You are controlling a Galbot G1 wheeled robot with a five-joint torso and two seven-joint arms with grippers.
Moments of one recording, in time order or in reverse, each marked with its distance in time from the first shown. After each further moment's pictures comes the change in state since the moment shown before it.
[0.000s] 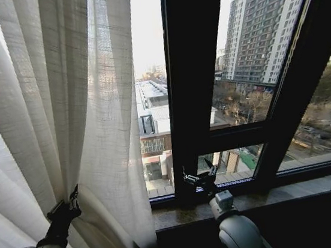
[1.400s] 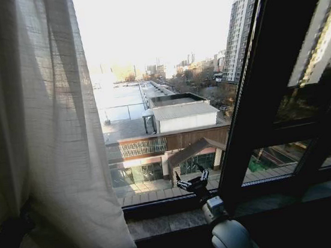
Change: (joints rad) left arm 0.009 0.067 -0.420 0.249 -0.200 -0.077 -0.028; right arm 0.006 0.013 -0.075 -0.051 -0.038 0.045 -0.012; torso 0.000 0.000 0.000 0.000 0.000
